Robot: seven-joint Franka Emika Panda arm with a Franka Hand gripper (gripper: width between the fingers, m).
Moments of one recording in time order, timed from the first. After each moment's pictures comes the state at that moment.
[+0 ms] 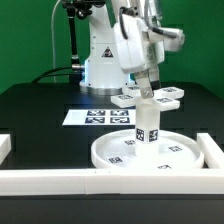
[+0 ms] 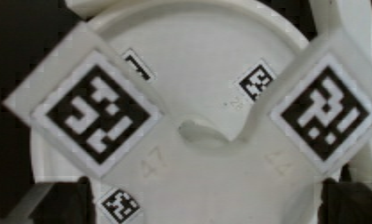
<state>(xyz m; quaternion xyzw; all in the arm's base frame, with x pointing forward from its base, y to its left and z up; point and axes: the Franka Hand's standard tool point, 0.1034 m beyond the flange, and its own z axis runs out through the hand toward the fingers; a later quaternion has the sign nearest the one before) 0.560 0.046 0.127 -0.60 0.79 0.04 0.14</state>
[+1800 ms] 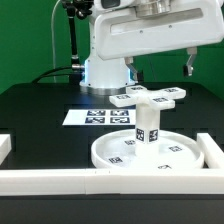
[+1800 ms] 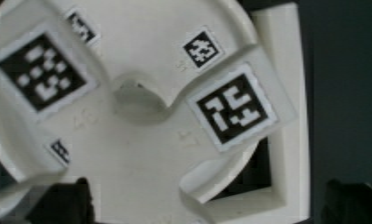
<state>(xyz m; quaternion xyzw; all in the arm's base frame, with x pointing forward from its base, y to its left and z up) 0.558 0.062 0.141 -1.00 -0.03 0.00 0.06</state>
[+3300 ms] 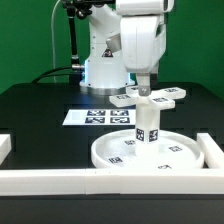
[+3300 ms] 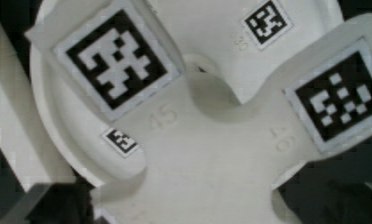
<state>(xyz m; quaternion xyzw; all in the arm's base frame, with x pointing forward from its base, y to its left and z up) 0.559 0.036 0.122 -0.81 -0.58 -0.01 0.02</state>
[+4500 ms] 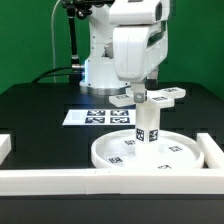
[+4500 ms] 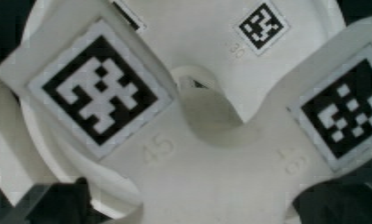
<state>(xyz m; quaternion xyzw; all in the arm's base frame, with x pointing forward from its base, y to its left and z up) 0.557 0.034 0.111 -0.83 -0.55 0.00 0.02</state>
